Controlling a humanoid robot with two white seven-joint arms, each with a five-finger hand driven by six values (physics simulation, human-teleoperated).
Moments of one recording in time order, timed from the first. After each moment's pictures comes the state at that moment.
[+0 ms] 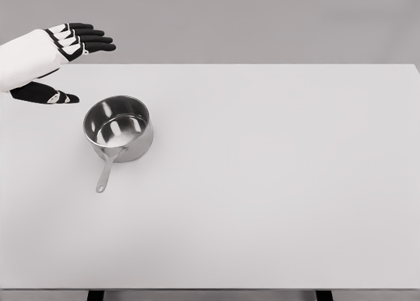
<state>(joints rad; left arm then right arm) -0.62 1.09 -0.58 -1.66 -0.14 -0.61 -0.12 0.01 0.00 -0.22 0.07 -0.19 -0.10 -0.10</state>
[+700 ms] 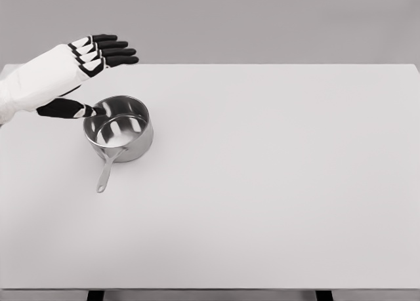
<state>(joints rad) -0.55 1.03 -0.59 -1.75 -0.20 -0.61 0.03 0.01 0.00 -0.22 0.06 -0.19 -0.10 -0.10</state>
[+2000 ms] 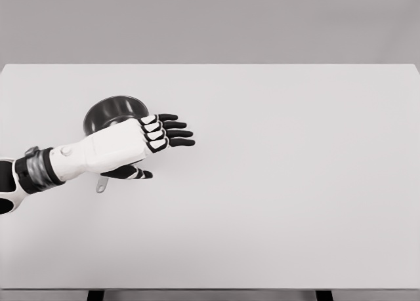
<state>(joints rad) -0.43 0.89 -0.71 -1.78 -0.40 -0.61 0.01 0.01 0.00 -0.22 0.06 -0.19 -0.10 -0.10</state>
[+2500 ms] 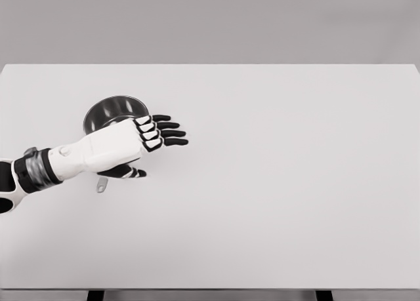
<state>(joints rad) -0.42 0.89 -0.71 -1.73 -0.44 -0.61 0.01 0.01 0.00 -0.22 0.06 -0.19 -0.10 -0.10</state>
